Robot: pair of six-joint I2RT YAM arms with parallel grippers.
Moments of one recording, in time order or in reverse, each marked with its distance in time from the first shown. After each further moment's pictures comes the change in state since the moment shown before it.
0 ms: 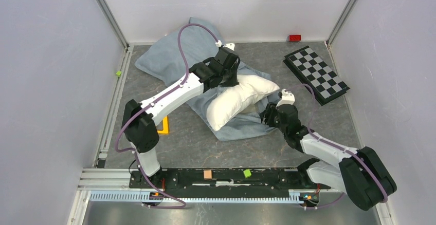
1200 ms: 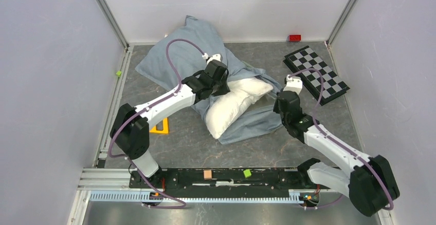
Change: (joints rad) left arm 0.051 -0.112 -0.326 0.204 -0.018 -0.104; right arm 0.000 -0.014 0.264 -0.287 0.372 -0.119
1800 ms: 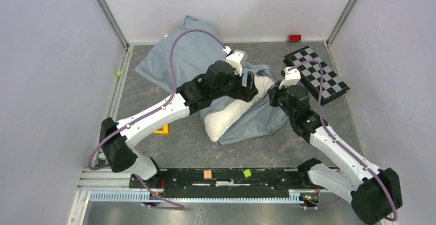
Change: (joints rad) left arm -0.187 -0.167 0.056 0.075 0.114 0.273; right arm -0.022 -0.117 0.096 0.029 -0.352 -0.126
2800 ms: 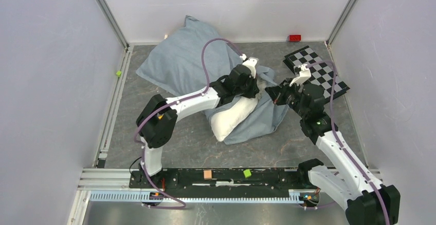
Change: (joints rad) left arm 0.045 0.391 0.010 0.312 0.064 0.011; right arm -0.168 -0.112 -0.017 0.011 -0.373 0.186
